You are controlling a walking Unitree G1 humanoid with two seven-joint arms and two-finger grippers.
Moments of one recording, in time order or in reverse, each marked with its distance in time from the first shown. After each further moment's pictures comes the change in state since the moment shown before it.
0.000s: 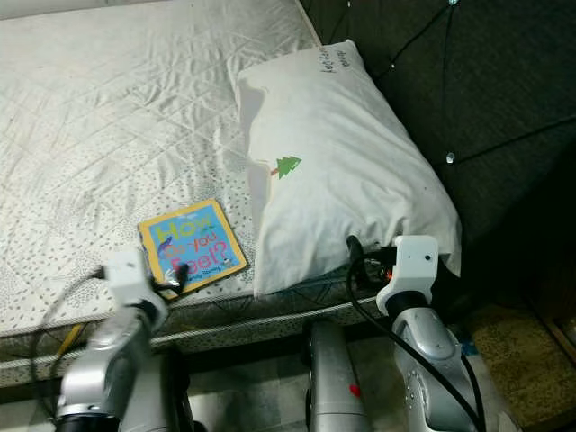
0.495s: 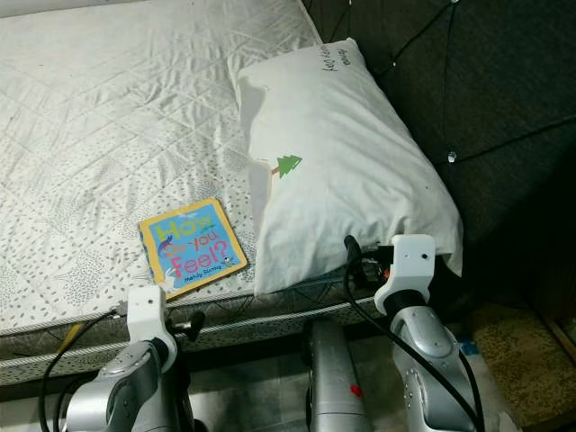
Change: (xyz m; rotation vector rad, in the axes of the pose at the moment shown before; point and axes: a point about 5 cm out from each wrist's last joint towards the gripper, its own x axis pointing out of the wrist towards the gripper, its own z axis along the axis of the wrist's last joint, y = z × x) left arm -0.016 0.001 -0.043 0.015 0.233 -0.018; right arm 0.001 0.003 0.001 -0.006 0.003 0.010
